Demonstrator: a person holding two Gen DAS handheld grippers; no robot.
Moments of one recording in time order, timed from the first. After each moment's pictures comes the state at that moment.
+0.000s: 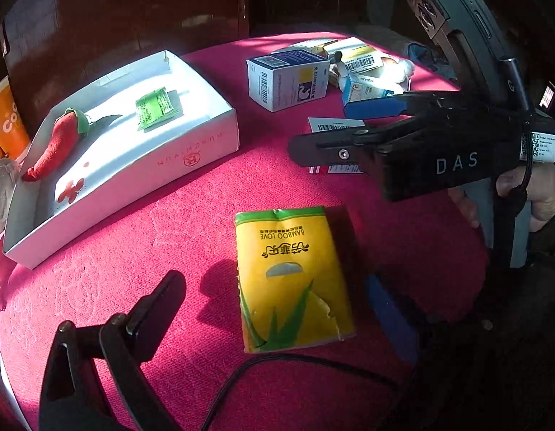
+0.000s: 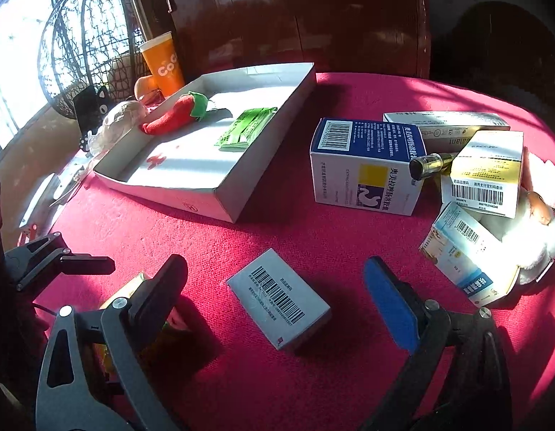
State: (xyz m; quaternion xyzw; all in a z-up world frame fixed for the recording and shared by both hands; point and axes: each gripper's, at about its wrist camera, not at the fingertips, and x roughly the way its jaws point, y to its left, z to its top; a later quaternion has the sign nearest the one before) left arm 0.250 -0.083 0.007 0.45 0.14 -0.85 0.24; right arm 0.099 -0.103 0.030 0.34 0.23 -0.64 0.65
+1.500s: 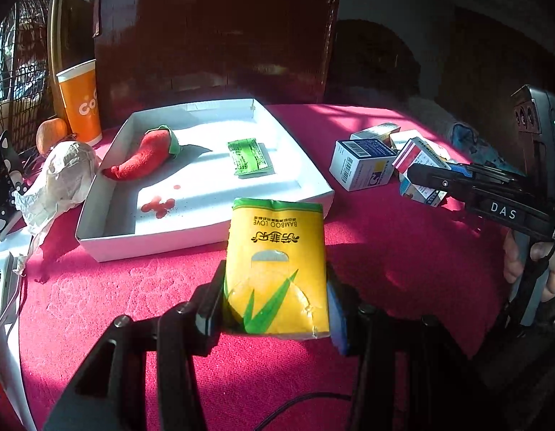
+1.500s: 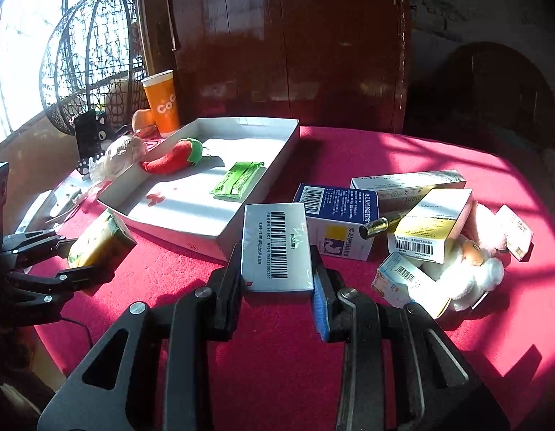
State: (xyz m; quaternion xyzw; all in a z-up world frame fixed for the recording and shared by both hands) left arm 0.308 -0.112 0.053 0.32 0.19 -0.86 0.34; right arm 0.102 -0.079 0.083 0.26 0.19 -0.70 0.64
